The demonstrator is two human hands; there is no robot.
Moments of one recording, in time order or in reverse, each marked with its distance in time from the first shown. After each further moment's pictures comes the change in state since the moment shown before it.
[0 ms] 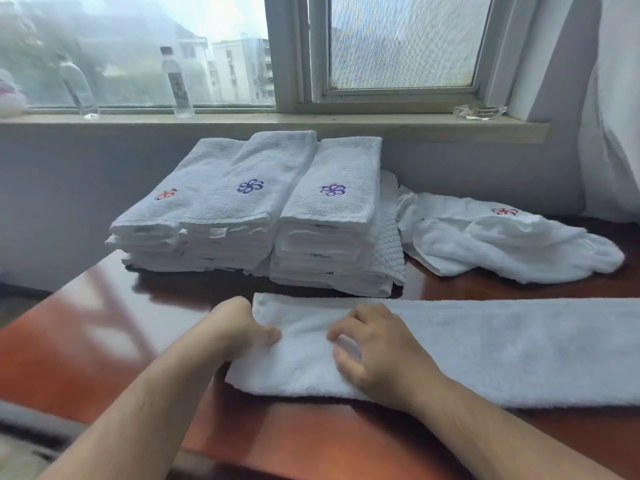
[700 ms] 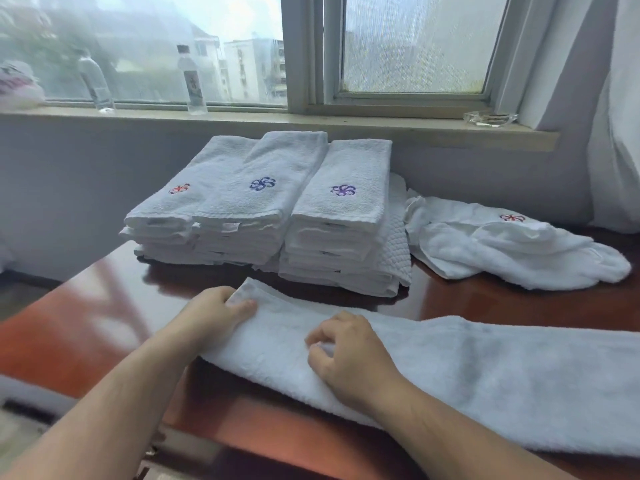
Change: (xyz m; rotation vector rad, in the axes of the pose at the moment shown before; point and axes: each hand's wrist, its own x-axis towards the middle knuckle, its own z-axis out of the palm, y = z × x) left_hand 0.013 -0.046 -0.008 -0.273 0.130 0.112; right_hand 0.010 -0.048 0.013 0.281 -0.053 0.217
